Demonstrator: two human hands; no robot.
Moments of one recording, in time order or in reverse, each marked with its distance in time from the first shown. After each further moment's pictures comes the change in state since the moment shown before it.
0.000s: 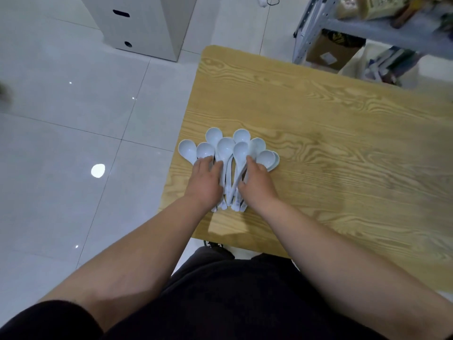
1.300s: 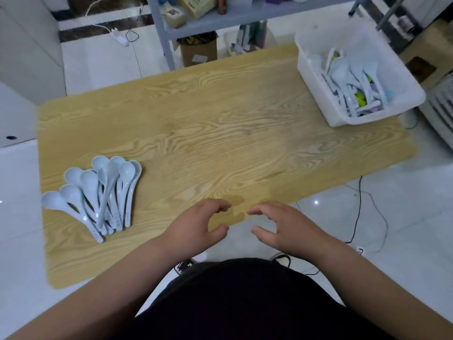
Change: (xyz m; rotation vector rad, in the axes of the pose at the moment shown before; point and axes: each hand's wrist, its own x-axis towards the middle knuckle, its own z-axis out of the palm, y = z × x) left_hand -0.122 0.262 0.054 -0.136 -0.427 0.619; right_hand -0.273 0.279 -0.145 0.161 0.074 -0.055
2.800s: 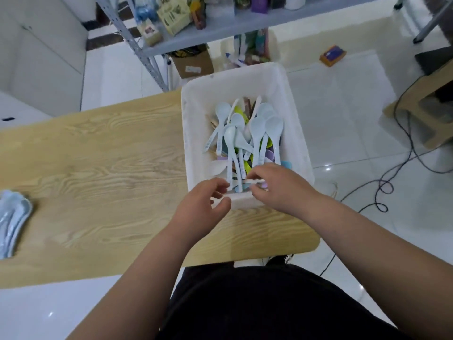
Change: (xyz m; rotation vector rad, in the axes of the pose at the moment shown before) left_hand 0.415 0.325 0.140 -0.075 0.359 -0.395; right_hand 0.115 0.351 -0.413 -0.104 -0.016 -0.206
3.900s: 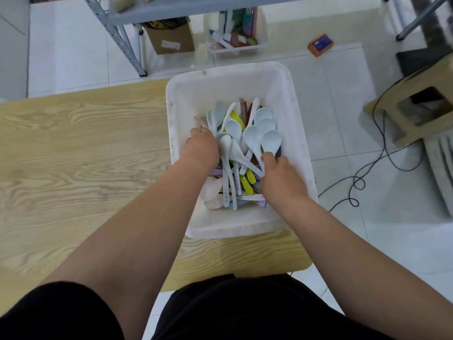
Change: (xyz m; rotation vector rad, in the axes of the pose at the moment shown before) left_hand 0.216 -0.011 0.005 0.515 -0.065 -0.258; right_hand 0.088 0.028 0.013 -0.223 0.075 0.447
